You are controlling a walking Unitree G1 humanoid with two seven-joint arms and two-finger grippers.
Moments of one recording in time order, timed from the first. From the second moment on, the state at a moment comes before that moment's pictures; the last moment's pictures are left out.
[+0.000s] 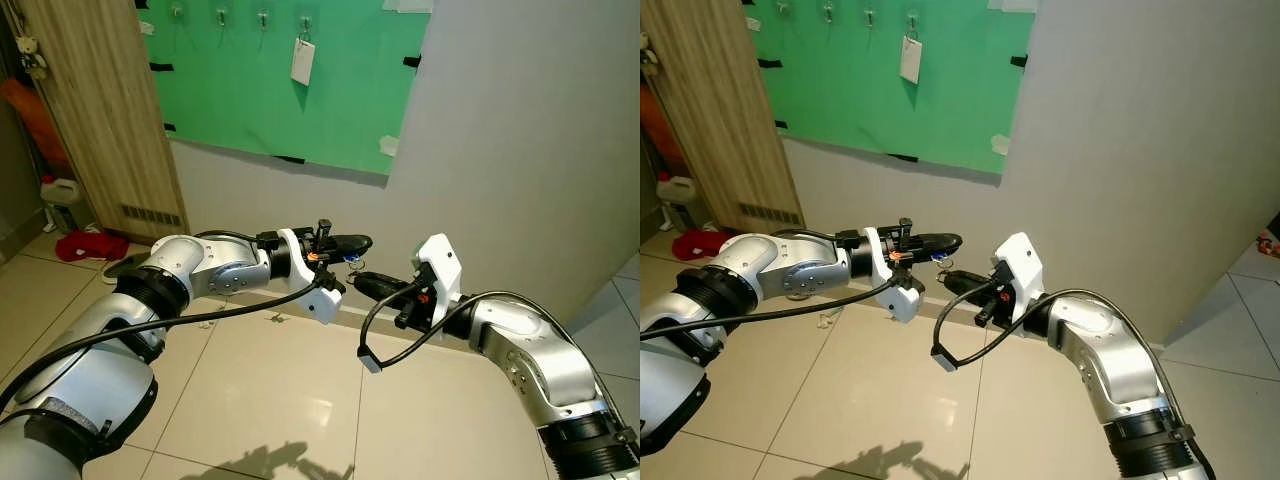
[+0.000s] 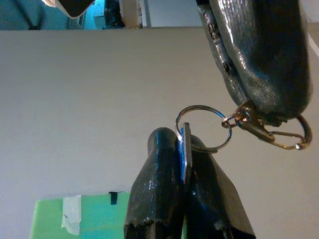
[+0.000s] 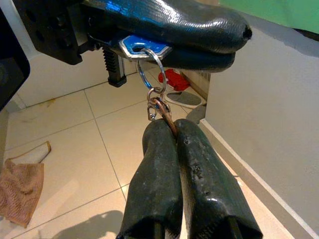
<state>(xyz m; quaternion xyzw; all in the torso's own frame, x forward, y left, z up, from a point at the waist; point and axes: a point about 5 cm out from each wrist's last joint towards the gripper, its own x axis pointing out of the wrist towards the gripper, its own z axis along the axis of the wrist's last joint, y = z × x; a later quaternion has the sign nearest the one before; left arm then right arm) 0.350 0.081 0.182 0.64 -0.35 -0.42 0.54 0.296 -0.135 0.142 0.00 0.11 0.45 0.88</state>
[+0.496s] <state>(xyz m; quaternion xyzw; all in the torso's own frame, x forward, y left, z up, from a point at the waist) 0.351 0.084 0.176 0.63 -0.31 -0.43 0.56 0.291 -0.137 0.140 0.02 0.12 0.46 0.88</state>
